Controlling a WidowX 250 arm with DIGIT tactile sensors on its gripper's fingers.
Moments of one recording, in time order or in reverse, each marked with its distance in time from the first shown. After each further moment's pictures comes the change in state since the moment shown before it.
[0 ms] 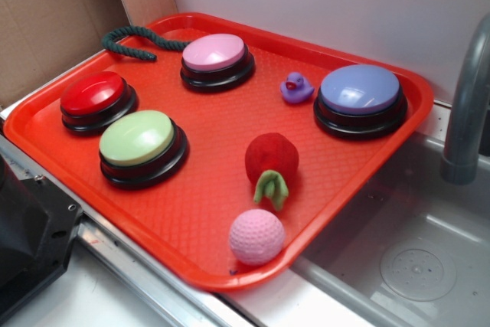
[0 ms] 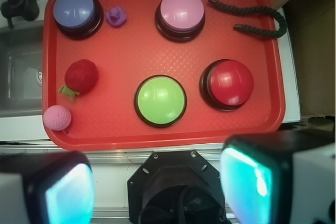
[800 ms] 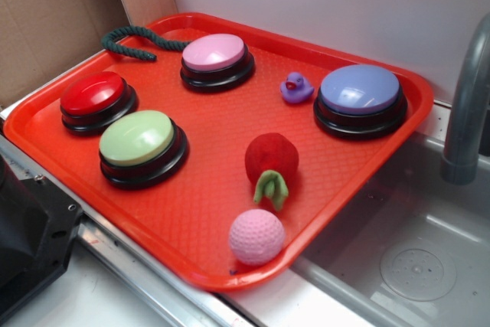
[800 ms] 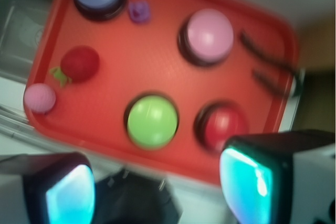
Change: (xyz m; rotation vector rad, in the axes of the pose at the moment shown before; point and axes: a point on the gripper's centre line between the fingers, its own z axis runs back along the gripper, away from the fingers) arm 0.063 -0.011 -0.022 0.071 0.090 -0.486
